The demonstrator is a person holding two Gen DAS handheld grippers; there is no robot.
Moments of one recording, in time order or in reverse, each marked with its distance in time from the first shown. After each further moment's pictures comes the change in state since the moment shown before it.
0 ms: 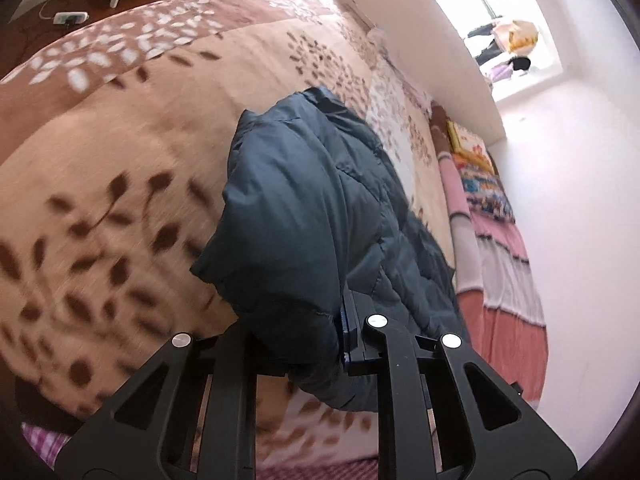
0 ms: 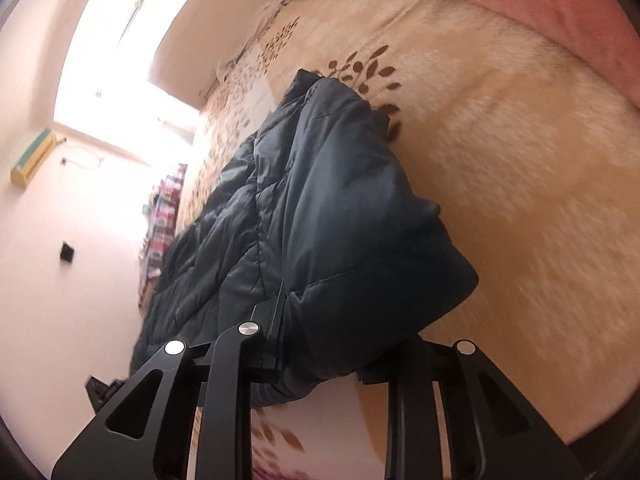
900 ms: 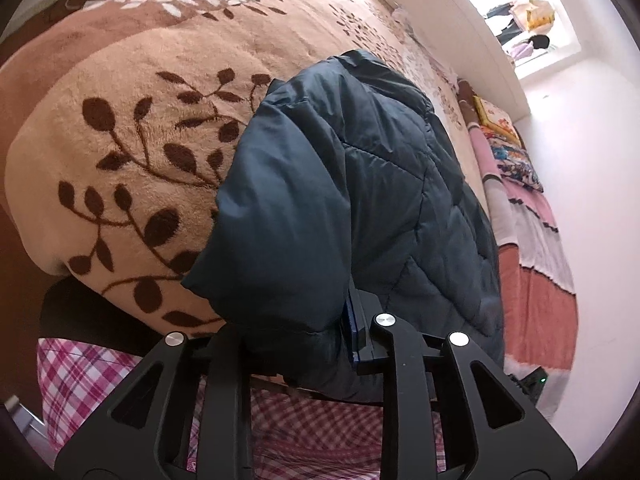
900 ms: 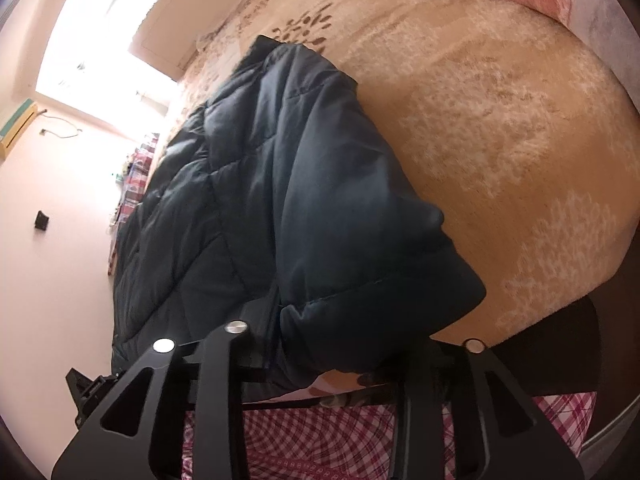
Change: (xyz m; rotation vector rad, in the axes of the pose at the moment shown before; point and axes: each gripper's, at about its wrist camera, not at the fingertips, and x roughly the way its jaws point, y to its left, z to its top) left arm -0.027 0.054 -0.087 0.024 0.041 0.120; right arm -0.019 -0.041 -0.078 -0.015 0.061 -0.111
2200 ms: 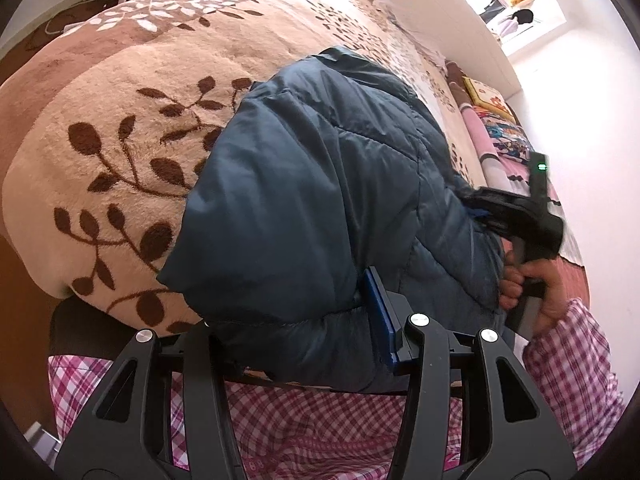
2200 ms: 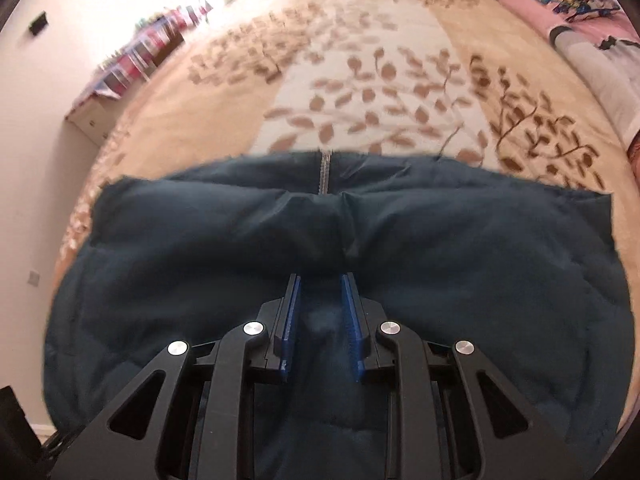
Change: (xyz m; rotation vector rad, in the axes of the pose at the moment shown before) left arm 0.001 -0.007 0.003 0.093 0.015 0.000; right arm 0.186 0.285 0.045 -0.630 0.168 -0.252
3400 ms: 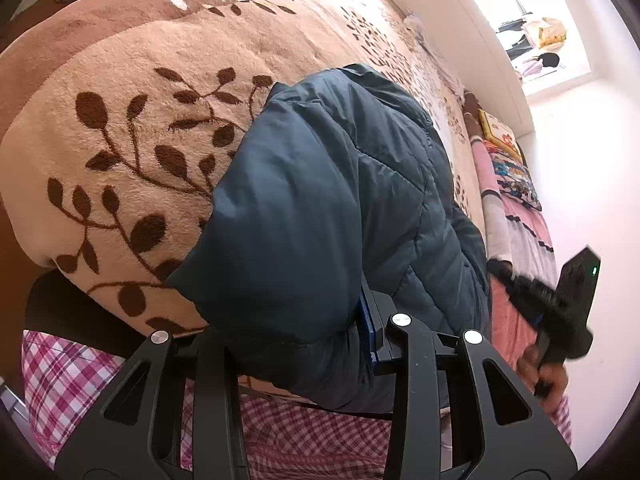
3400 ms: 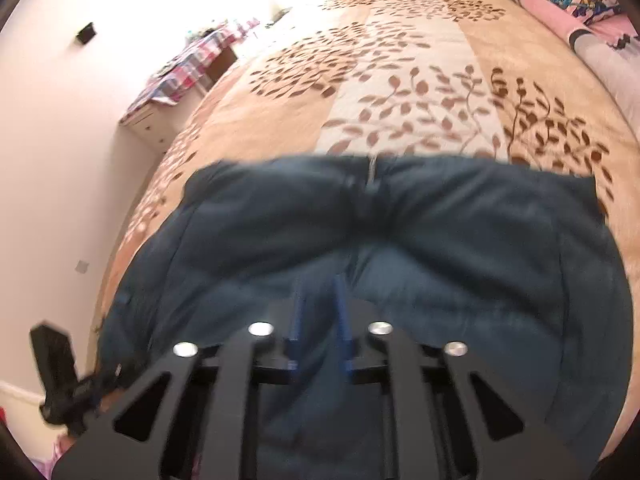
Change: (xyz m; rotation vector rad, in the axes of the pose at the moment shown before) left arm 0.002 0.004 0.003 -0.173 -0.018 -0.022; right arm -0.084 0.003 -0.046 -0.034 -0.048 0.207
